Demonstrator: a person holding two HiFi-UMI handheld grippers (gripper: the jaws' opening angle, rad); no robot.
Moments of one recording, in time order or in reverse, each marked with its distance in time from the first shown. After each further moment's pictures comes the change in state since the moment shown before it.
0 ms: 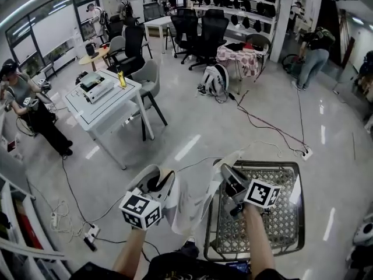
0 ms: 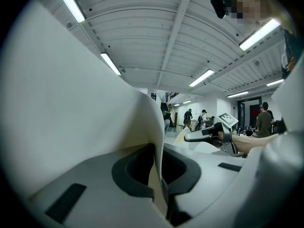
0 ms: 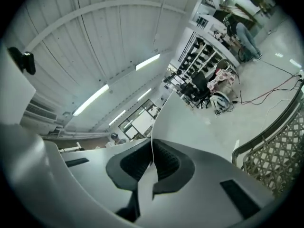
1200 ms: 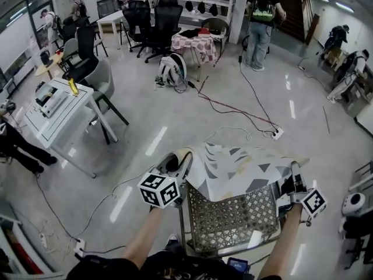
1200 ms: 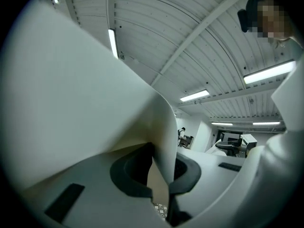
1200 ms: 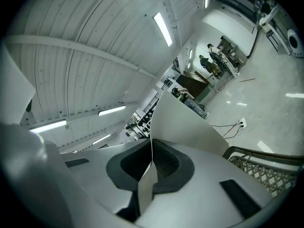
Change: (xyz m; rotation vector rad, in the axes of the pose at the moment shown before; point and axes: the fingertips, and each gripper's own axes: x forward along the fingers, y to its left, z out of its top) left arm 0.217 -0.122 0.006 -0.306 -0.053 -0.306; right arm -0.339 -0.132 0.191 -0.032 -0.622 -0.534
